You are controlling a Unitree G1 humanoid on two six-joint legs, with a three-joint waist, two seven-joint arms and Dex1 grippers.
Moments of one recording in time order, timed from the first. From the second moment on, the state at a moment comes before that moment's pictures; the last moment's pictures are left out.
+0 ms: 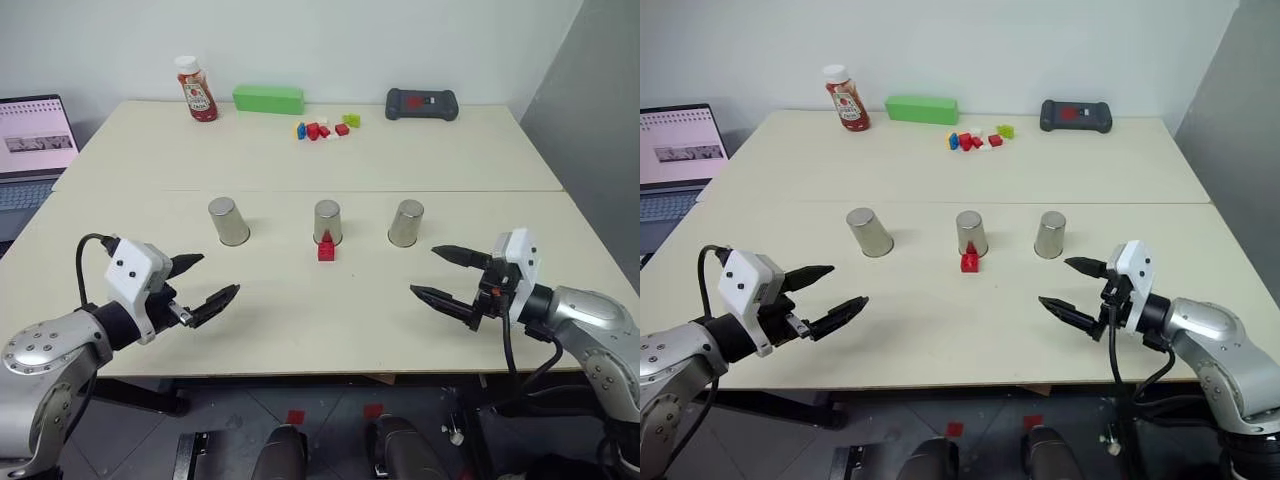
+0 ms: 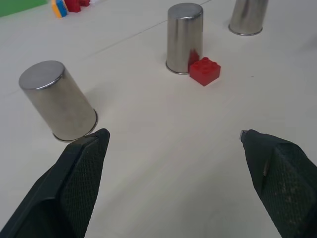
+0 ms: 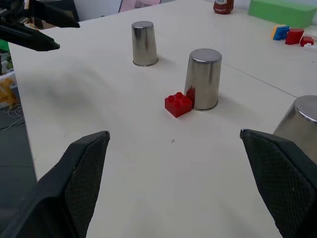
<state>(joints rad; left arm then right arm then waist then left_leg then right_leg) 0.10 0.79 0.43 -0.50 -0.56 0.61 -0.74 -0.15 -0.70 -0.11 -0.48 0.62 0.56 0.80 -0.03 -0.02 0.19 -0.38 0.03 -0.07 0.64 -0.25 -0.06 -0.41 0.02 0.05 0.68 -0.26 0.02</state>
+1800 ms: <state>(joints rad) 0.15 0.87 0.45 -0.53 -0.59 0.68 -0.80 -0.15 -0.70 -0.06 -0.48 0.64 0.57 0.85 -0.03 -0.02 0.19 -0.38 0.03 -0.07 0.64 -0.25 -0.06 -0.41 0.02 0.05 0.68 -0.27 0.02</state>
